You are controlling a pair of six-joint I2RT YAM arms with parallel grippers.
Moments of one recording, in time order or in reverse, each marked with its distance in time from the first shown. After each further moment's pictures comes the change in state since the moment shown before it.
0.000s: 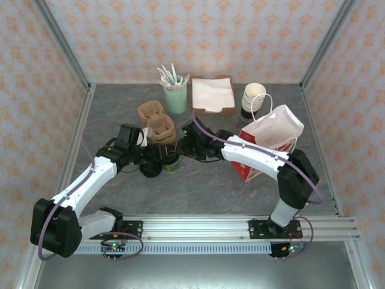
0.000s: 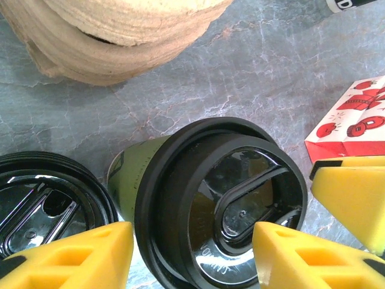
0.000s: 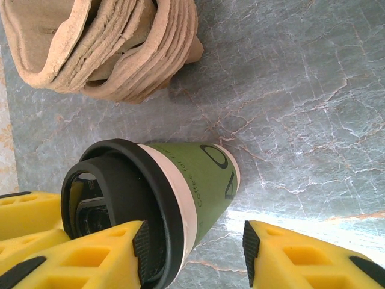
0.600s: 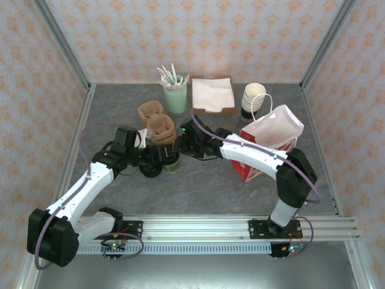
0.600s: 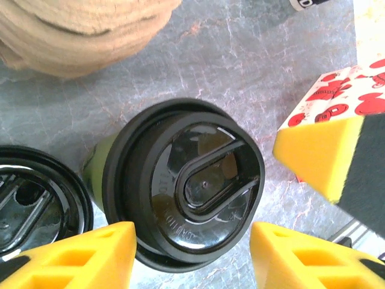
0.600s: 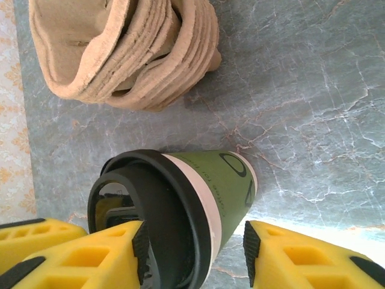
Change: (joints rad) left arm 0.000 -0.086 -0.029 0.017 0.055 -0.001; right arm 0.000 0.018 0.035 0.007 -0.006 0.009
